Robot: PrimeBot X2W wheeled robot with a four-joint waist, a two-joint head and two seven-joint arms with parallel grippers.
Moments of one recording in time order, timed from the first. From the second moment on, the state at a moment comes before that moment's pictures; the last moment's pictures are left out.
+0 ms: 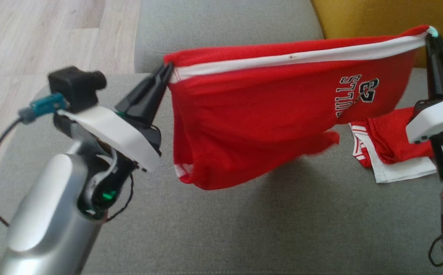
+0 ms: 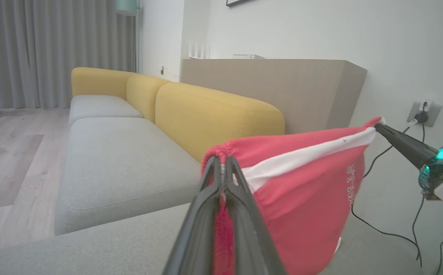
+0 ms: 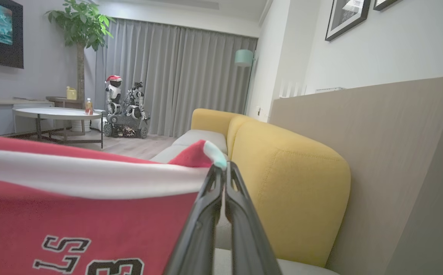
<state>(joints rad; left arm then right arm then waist) -0.45 0.28 -0.45 -0.05 -0.68 -0.01 0.17 -0.39 -0.22 -0.06 0.04 0.09 0.13 0.20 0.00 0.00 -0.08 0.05</state>
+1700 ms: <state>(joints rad) -0.74 0.28 -0.81 0.74 -0.66 -0.13 -0.13 -0.90 -0.18 0.45 1.11 0.22 0.13 -0.06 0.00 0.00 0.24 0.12</state>
